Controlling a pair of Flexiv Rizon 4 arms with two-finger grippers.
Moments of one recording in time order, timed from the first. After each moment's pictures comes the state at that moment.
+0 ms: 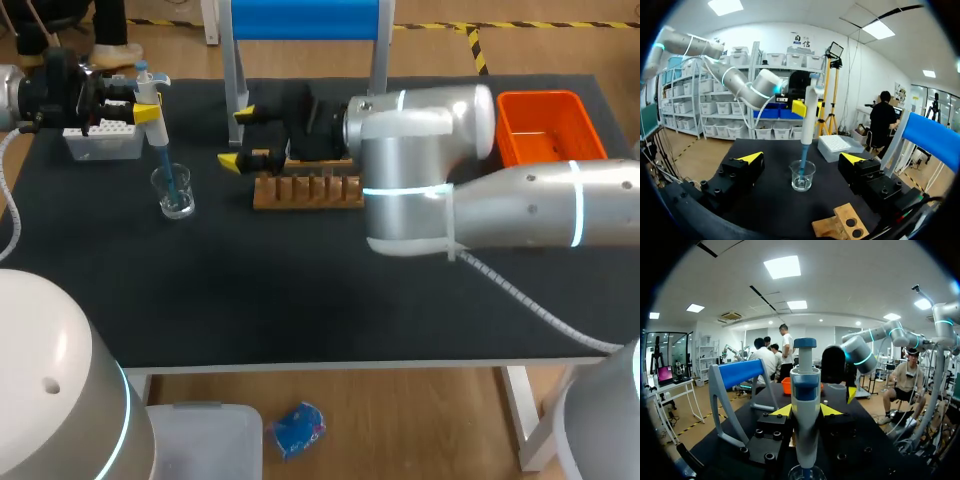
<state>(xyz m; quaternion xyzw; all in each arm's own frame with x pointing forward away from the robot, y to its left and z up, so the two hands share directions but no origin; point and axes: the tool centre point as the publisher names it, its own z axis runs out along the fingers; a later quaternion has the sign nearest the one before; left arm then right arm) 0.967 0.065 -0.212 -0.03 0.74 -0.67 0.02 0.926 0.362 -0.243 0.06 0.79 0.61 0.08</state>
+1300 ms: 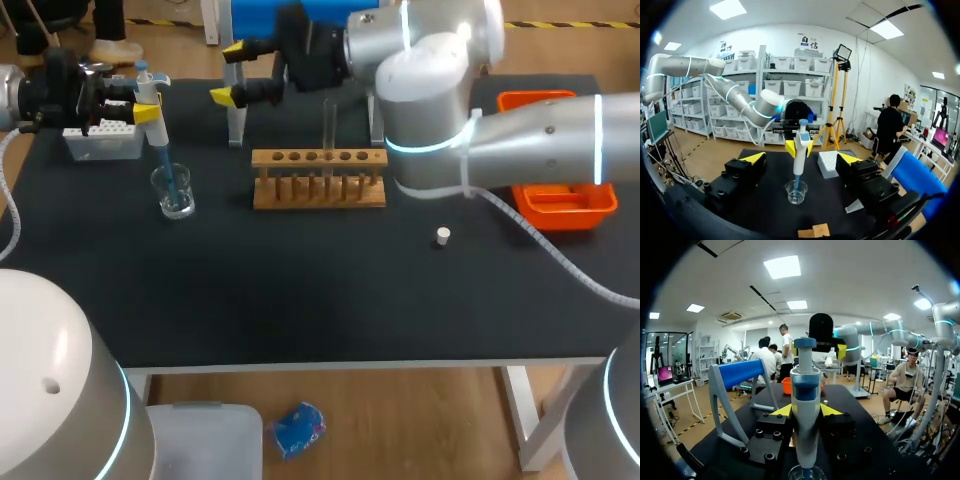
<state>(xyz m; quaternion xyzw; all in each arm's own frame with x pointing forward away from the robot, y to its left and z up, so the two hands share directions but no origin) 0.967 0.065 -0.212 -0.03 0.74 -0.67 0.02 0.955 0.370 -0.153 0.02 0.80 0.60 0.06</state>
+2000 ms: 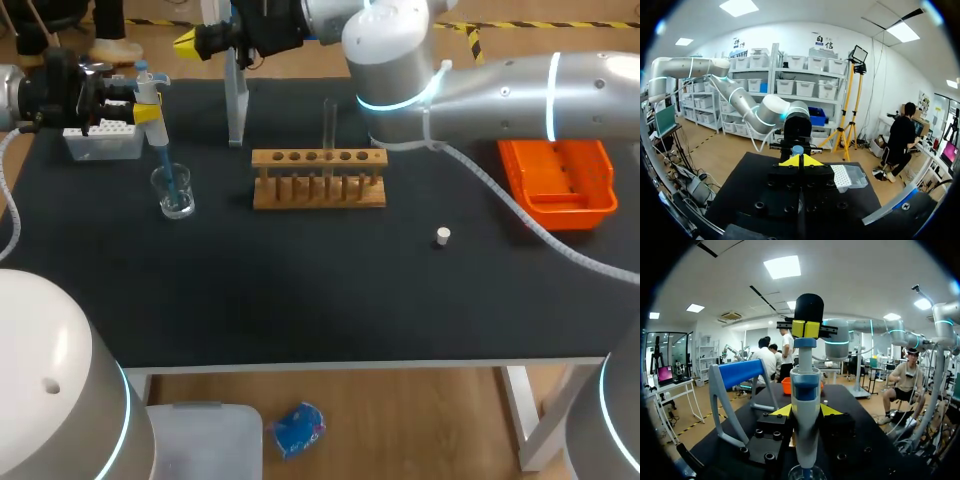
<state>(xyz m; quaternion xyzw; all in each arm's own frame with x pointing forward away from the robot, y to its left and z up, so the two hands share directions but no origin) 0.967 0.065 -0.212 -0.03 0.74 -0.67 0.02 0.975 0.428 -0.125 -0.05 0.80 0.59 0.02</state>
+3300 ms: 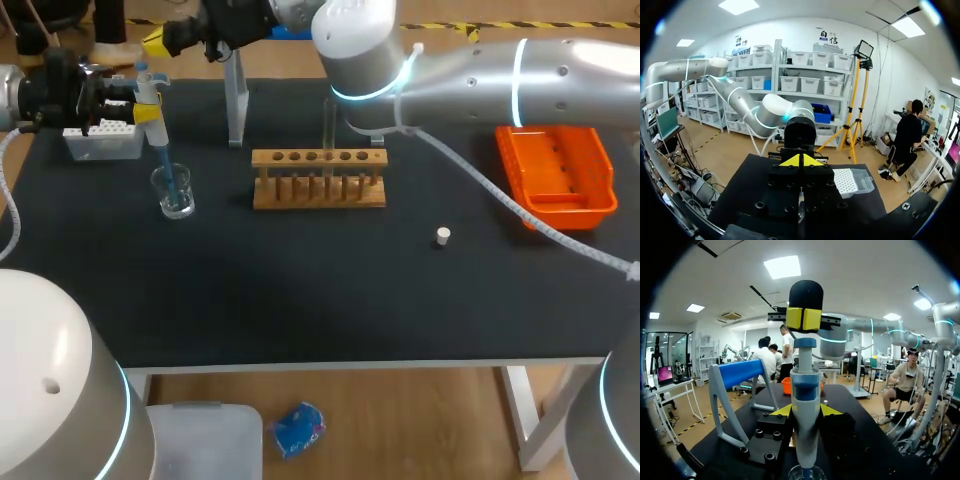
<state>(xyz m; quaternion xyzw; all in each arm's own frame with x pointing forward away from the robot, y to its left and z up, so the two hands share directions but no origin) 0.967 0.065 -0.212 -0.03 0.74 -0.67 0.02 0.973 0.468 -0.120 -0.06 0.81 0.58 0.00</state>
